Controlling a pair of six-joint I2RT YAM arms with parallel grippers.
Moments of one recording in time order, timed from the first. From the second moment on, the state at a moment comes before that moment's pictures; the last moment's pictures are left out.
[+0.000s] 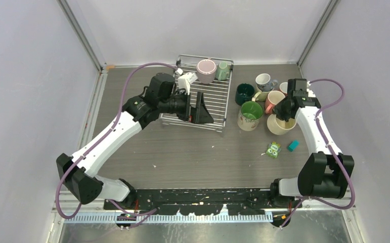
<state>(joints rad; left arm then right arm) -0.67 1.36 1.40 -0.56 0.52 -0.48 -0.10 1.35 1.13 -0.74 0.11 0.77</state>
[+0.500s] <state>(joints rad) -0.68 1.35 1.36 -0.57 0.55 -0.47 -0.10 1.43 1.02 -0.57 0.16 0.85</state>
